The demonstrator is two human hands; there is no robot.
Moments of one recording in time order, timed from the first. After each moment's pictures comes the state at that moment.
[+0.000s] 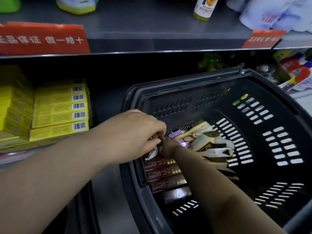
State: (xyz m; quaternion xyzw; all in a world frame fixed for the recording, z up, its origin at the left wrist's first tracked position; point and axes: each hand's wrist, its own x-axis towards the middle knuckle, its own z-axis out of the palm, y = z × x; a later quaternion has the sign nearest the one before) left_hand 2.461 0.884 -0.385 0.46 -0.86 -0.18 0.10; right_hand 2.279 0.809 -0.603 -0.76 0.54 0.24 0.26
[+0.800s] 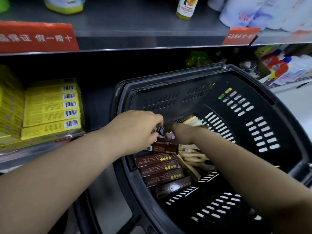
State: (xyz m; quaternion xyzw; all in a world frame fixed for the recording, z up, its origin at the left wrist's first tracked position) left_hand 2.431 0.888 -0.394 0.51 -0.84 -0.17 0.09; right_hand 2.236 0.805 -0.500 -0.81 0.47 0.27 0.22
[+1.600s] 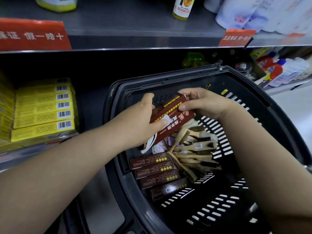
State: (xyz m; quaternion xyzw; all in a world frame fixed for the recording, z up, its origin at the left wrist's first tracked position) left_hand 2.419 0.879 -0.389 0.59 -0.71 -0.35 0.17; right_hand 2.208 0.777 -0.391 -0.63 0.41 -0.09 0.65
